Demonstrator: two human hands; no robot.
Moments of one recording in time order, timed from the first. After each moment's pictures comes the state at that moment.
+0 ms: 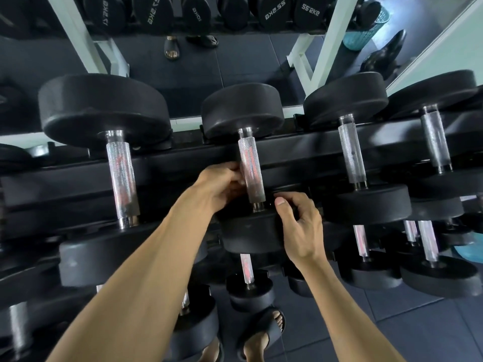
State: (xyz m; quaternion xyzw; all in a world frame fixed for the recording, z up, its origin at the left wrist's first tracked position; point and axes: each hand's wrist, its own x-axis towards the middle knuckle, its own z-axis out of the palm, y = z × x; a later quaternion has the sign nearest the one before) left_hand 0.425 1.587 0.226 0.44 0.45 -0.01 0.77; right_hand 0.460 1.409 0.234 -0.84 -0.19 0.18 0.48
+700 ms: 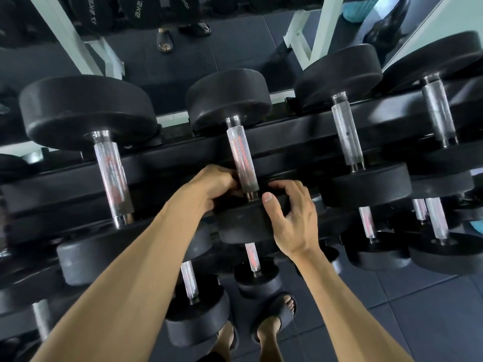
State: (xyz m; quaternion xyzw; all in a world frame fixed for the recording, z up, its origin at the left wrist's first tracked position) left_hand 0.415 1.575 0.228 0.56 0.48 -0.11 0.67; right_hand 0.458 1.403 0.220 -0.85 -0.24 0.13 0.45
